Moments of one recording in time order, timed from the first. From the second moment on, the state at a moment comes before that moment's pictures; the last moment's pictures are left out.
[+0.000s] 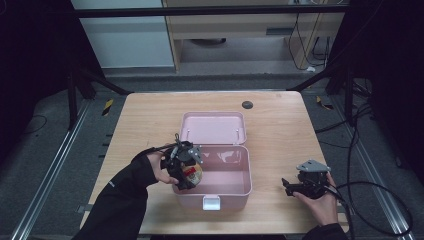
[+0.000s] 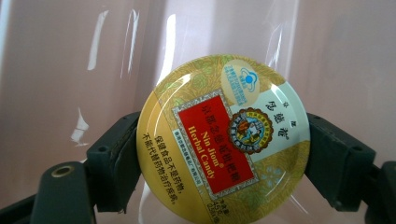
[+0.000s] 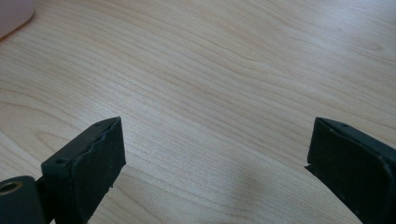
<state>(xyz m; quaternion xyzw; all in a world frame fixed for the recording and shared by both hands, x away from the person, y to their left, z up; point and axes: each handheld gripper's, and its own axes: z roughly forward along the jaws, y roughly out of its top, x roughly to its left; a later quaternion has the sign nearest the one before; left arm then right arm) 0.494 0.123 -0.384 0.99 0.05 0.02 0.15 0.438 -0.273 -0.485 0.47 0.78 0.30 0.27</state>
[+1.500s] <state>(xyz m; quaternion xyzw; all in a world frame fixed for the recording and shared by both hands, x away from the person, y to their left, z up) 0.478 0.163 -0.341 0.95 0.09 0.09 0.27 0.437 -0.276 -0.484 0.48 0.78 0.30 0.28</state>
